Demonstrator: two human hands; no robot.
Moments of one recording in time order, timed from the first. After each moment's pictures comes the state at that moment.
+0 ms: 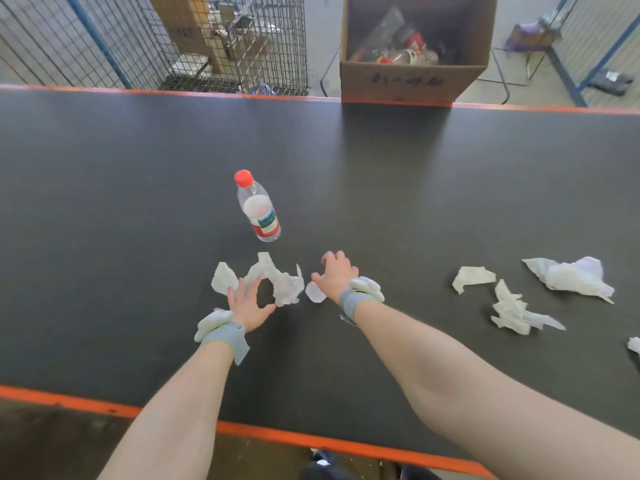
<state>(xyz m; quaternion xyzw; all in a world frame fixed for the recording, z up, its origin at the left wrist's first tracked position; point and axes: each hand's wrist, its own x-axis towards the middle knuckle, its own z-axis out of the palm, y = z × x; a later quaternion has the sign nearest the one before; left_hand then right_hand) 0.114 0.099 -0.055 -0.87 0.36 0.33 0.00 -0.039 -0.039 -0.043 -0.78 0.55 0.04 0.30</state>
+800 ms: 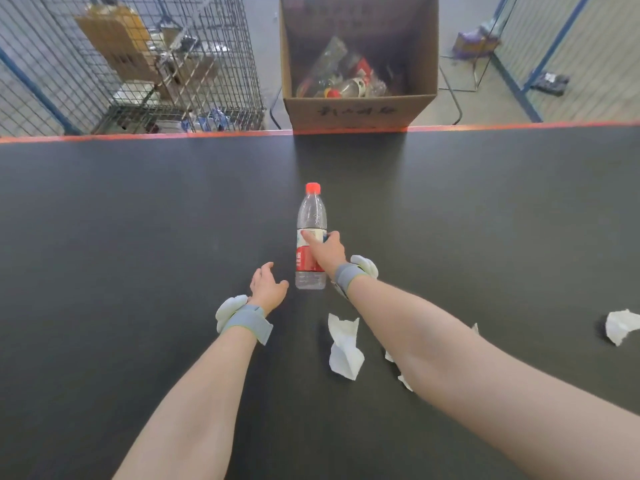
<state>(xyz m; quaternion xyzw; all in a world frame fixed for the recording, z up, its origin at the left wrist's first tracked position) 0.083 -0.124 -0.039 -0.85 0.34 0.37 -0.17 -0.030 -0.219 -0.005 -0.49 0.63 -0.18 0.58</state>
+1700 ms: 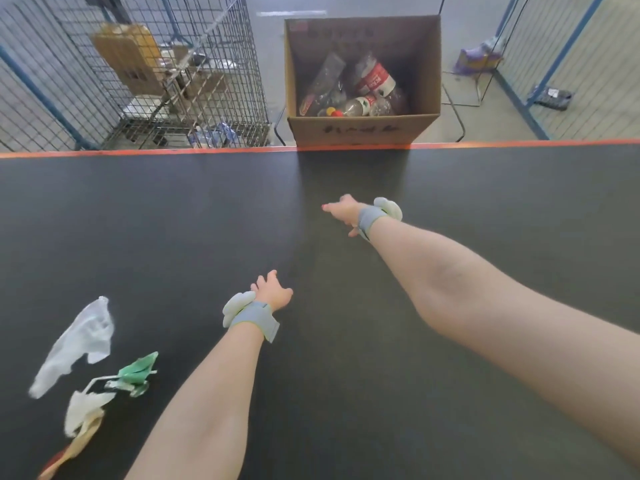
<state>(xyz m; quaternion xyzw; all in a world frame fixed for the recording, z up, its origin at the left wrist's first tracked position) 0.086 -0.168 -0.024 -0.86 0.37 0.35 -0.02 -0.033 -0.350 0.059 -0.60 0.62 0.00 0.51</state>
